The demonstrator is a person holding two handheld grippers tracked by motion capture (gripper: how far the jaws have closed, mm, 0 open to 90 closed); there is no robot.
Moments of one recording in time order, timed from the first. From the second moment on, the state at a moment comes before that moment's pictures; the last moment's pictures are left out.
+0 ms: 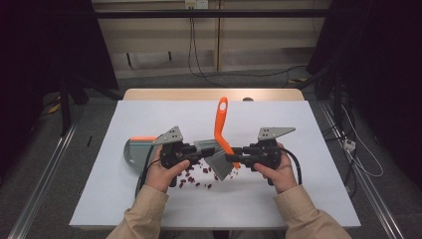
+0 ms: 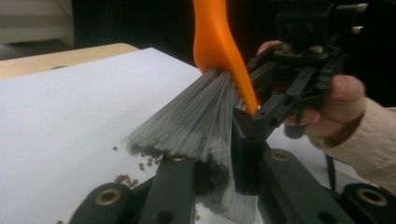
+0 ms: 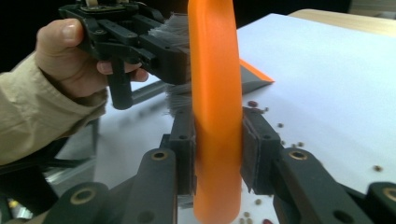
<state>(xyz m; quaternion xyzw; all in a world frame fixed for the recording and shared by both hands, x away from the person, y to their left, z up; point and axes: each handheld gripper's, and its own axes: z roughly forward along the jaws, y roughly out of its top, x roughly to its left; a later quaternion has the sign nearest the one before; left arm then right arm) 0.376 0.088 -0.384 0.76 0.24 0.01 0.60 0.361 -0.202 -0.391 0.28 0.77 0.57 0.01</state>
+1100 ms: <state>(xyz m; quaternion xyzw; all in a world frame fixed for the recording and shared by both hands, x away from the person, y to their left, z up) 0.382 0.122 -0.379 0.77 0.29 0.10 0.57 0.377 -0.252 -0.373 0.45 0.80 0.35 0.20</state>
